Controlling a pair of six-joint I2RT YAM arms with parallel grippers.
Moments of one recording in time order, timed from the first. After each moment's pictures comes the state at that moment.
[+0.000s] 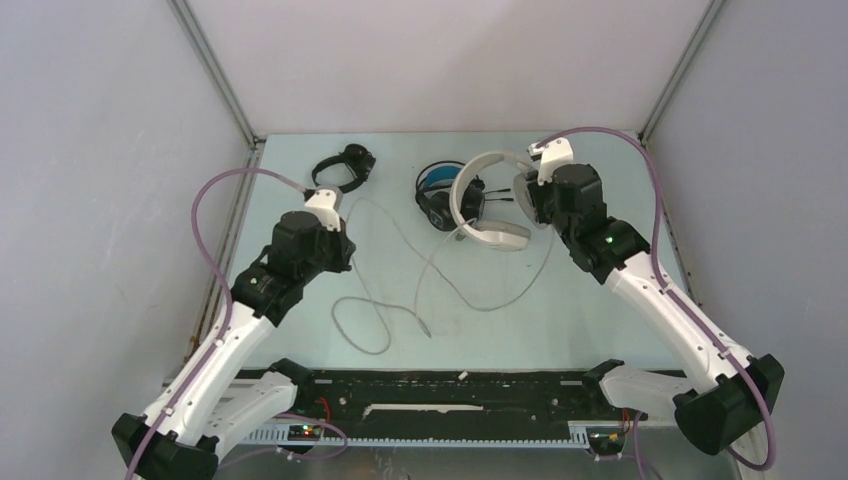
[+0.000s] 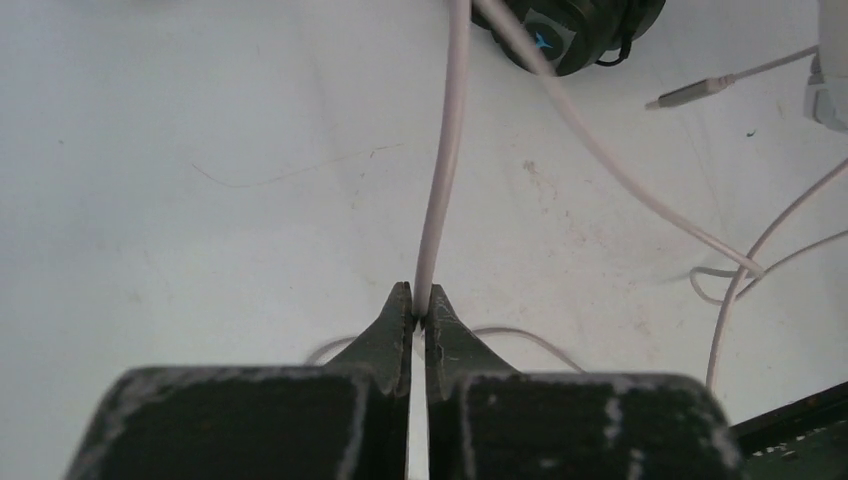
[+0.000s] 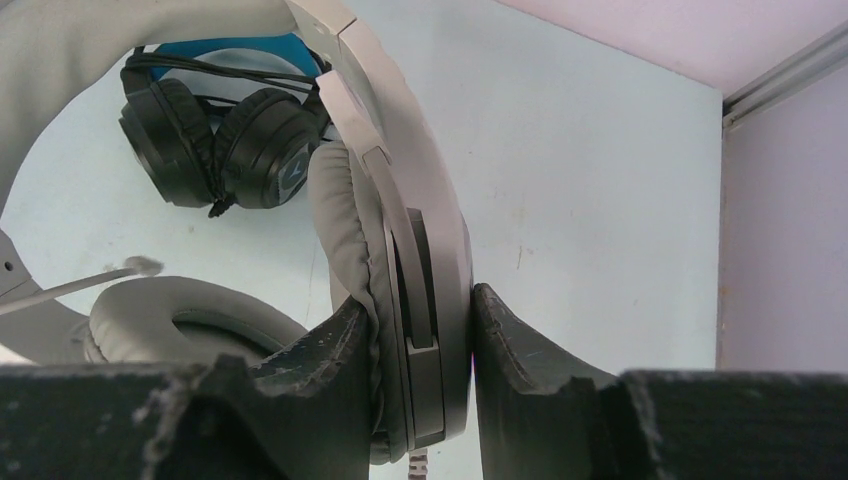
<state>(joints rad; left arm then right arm) -0.43 0.85 0.86 -0.55 -0.06 -0.21 0.50 1.15 1.12 -0.39 0.32 -0.09</state>
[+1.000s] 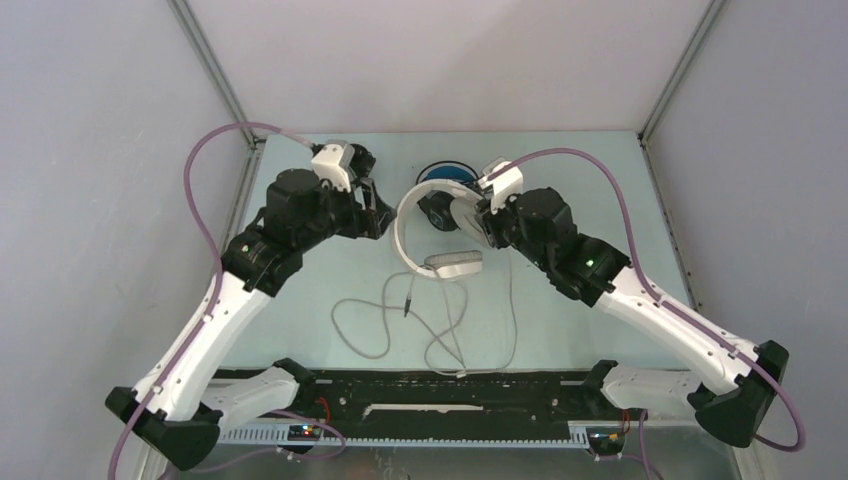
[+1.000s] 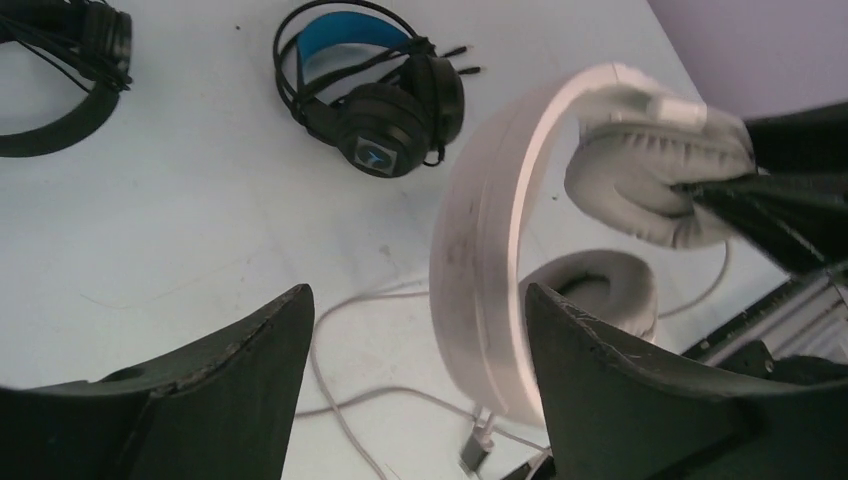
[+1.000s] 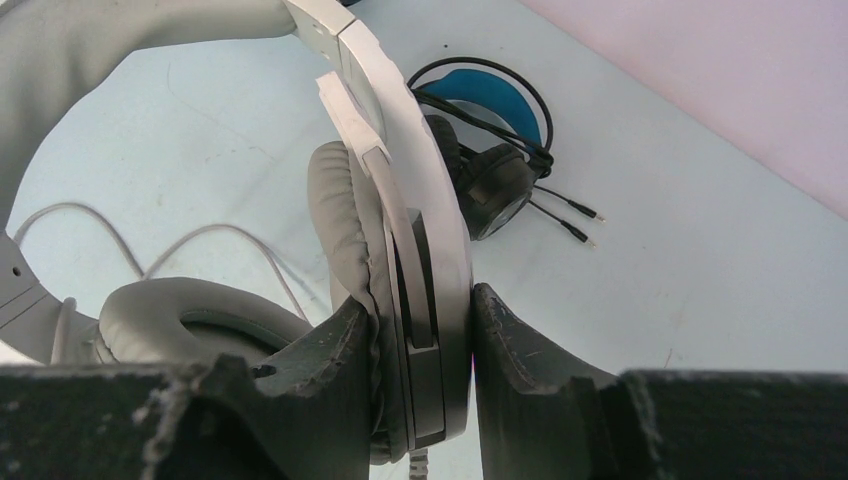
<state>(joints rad) -0.52 1.00 1.21 -0.59 0.07 -0.32 0.81 1.12 1.12 -0.34 0.23 -0.07</state>
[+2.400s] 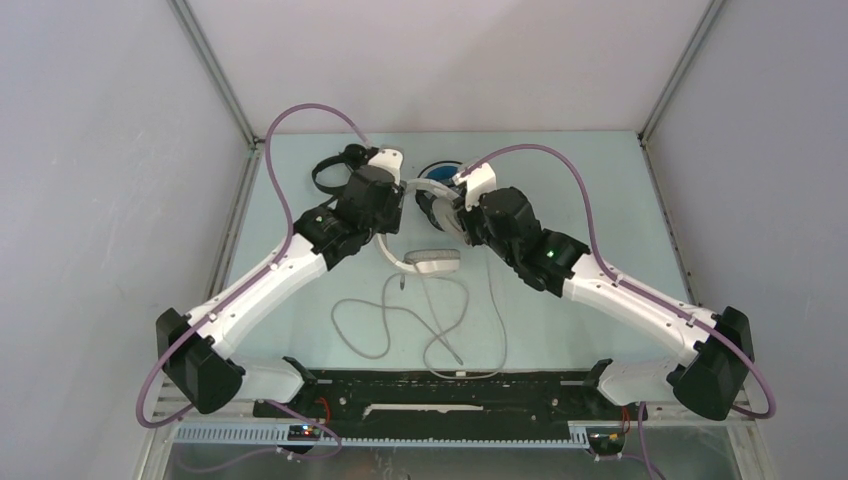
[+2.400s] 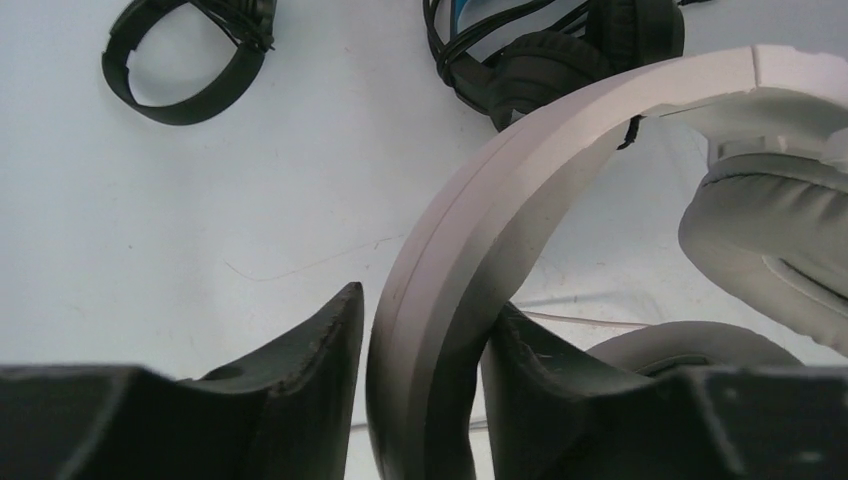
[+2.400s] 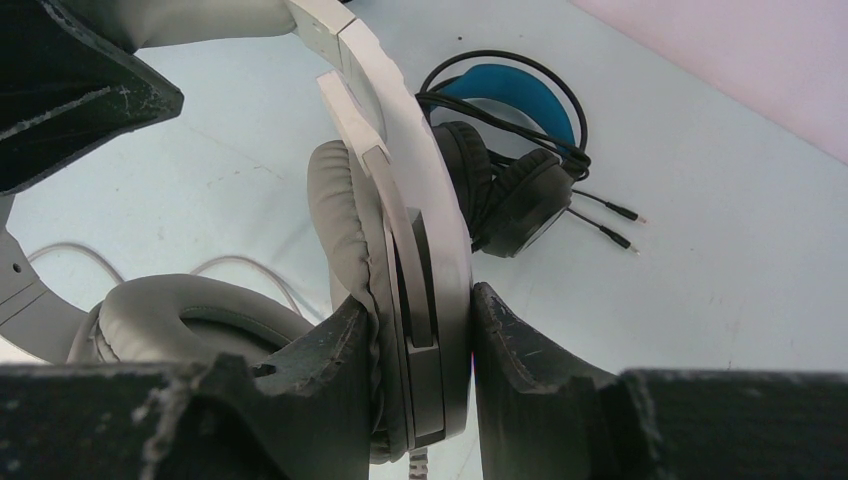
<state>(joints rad) -0.68 1.31 1.25 -0.56 -0.39 -0.20 0.86 1.30 1.12 -0.20 0.32 0.02</state>
